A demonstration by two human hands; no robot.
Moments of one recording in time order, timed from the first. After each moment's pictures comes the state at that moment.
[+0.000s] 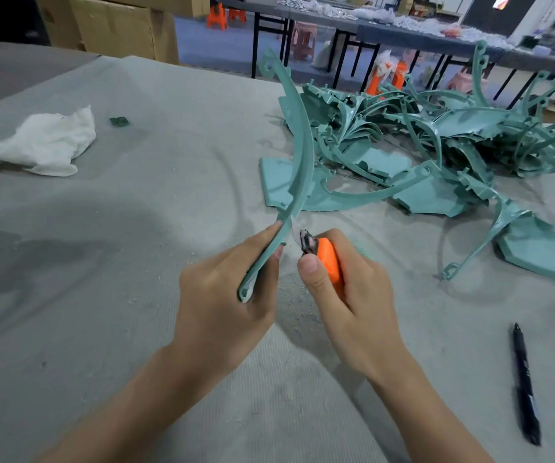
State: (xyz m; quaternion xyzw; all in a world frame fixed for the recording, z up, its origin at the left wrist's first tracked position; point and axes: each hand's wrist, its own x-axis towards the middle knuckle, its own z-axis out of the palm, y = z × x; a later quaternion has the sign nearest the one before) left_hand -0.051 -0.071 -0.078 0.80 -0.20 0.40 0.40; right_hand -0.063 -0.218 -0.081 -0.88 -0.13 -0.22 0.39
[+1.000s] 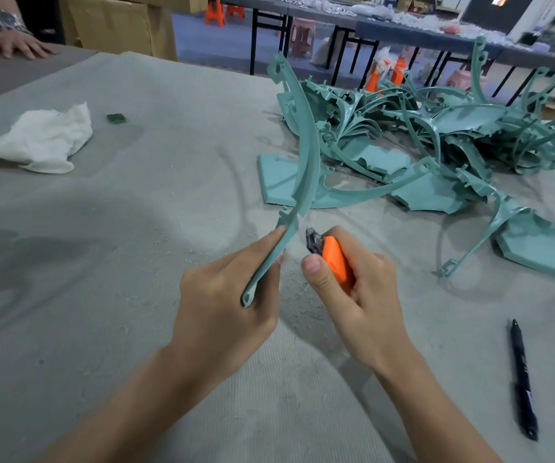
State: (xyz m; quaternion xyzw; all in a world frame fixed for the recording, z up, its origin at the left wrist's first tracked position) left_hand -0.055 -0.071 -0.079 0.80 -0.22 0.41 0.39; right_hand -0.060 -0.227 -0.079 -0.86 -0.15 -0.24 0.43
